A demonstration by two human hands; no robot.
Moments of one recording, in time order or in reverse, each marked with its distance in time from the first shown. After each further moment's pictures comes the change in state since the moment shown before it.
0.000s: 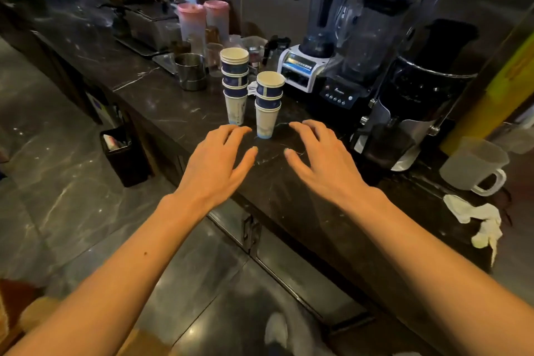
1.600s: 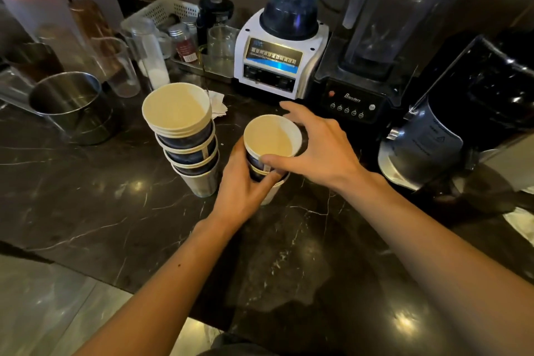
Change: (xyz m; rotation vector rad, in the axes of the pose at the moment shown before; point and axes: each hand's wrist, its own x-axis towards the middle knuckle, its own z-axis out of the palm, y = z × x) left_hand 0.310 -0.162 0.238 -0.913 -0.383 -0.113; right_hand 0.327 0.100 0.139 0.243 -0.060 0.466
